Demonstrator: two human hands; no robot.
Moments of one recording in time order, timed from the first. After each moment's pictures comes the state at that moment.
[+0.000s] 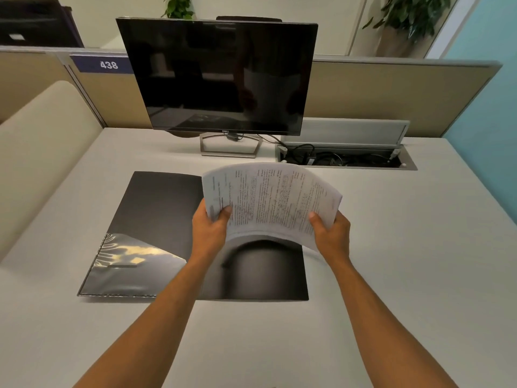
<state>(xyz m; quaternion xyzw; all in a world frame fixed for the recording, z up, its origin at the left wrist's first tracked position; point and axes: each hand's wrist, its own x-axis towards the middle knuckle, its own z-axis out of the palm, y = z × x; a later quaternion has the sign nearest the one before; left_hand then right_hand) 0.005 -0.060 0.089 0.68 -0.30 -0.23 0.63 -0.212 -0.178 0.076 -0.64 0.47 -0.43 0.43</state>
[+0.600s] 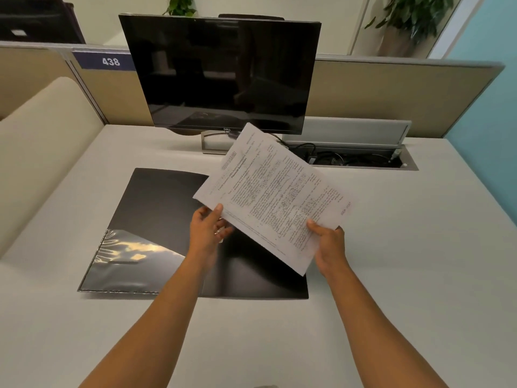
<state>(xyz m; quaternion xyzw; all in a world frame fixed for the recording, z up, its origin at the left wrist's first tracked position) 0.009 -0.053 0.082 0.55 -0.08 -0.41 0.72 -0.210 -0.170 0.063 -0.35 0.42 -0.44 0.71</state>
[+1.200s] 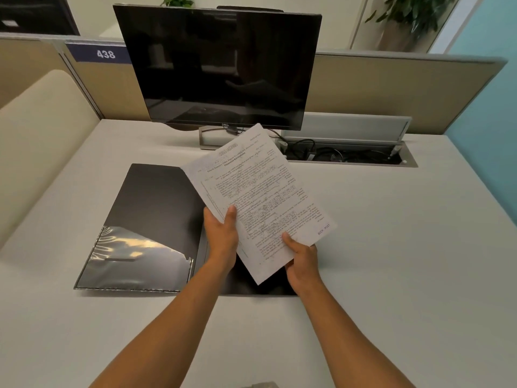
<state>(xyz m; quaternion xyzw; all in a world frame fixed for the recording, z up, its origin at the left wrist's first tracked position) -0.028 -0.072 0.067 0.61 -0.13 -0.30 0.72 -0.180 -0.118 0.043 -0.27 0.38 -0.42 0.77</state>
